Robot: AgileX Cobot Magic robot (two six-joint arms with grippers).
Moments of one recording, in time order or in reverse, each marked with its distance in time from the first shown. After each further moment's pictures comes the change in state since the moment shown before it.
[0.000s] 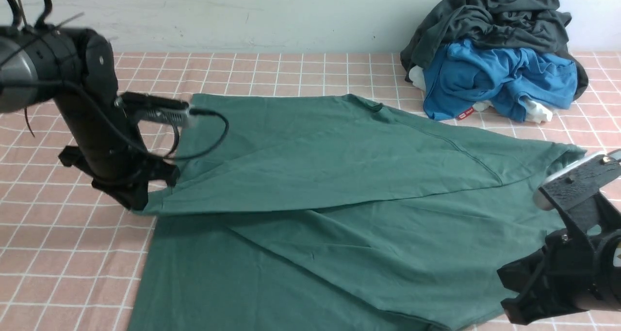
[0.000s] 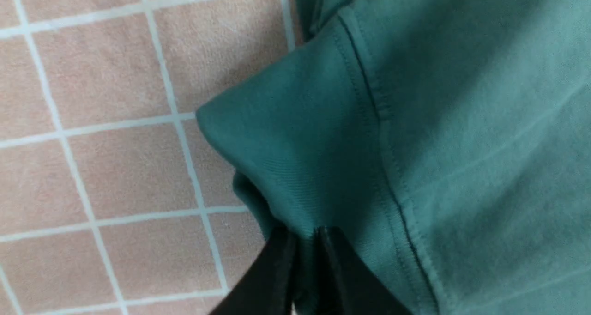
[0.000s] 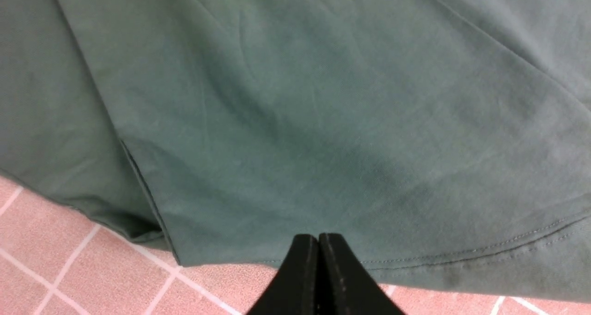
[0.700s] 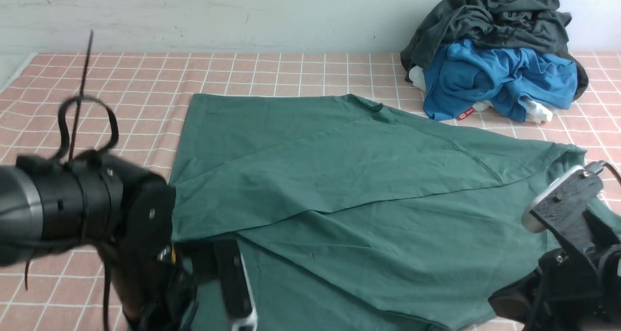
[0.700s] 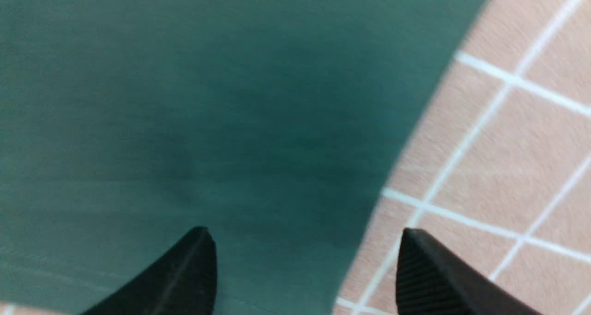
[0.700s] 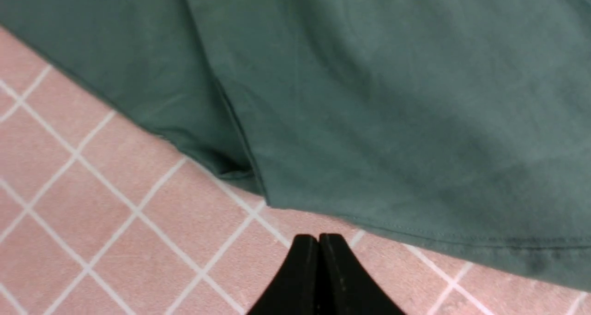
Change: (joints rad) right arm 0.000 -0.024 0.000 0.188 0.140 -0.263; left arm -0.382 -0.321 0.606 0.000 -0.147 0.687
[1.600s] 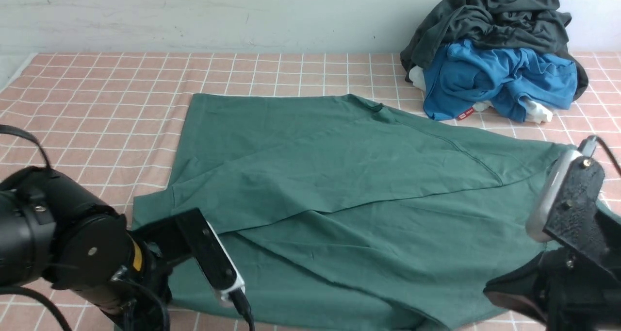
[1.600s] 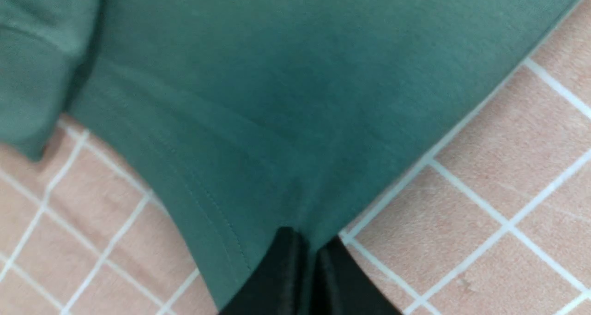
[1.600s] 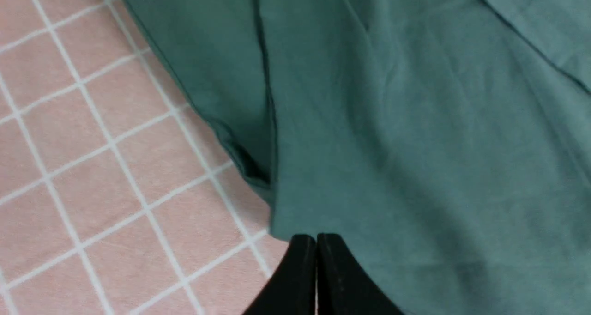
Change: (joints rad) right arm 0.000 -0.084 -0.001 0.046 -0.023 -0.362; left arm -0.003 -0.232 0.075 0.185 -0.127 -0.508
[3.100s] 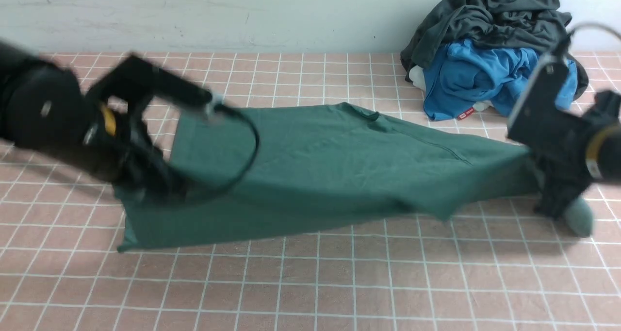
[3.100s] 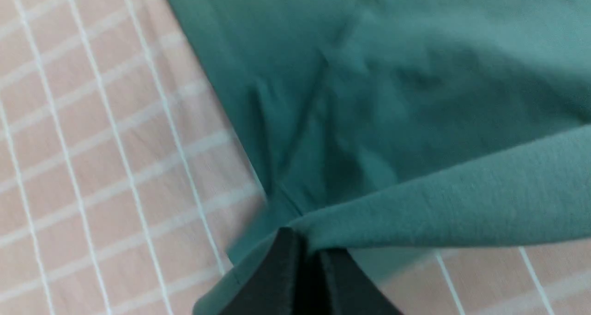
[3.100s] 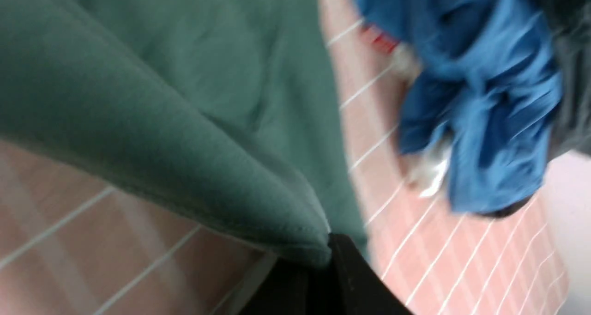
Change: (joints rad) right arm -0.094 0.460 -0.378 -1.257 -0.266 0.802; left arm 0.184 0.123 -0.474 -0.007 -0.013 -0.284
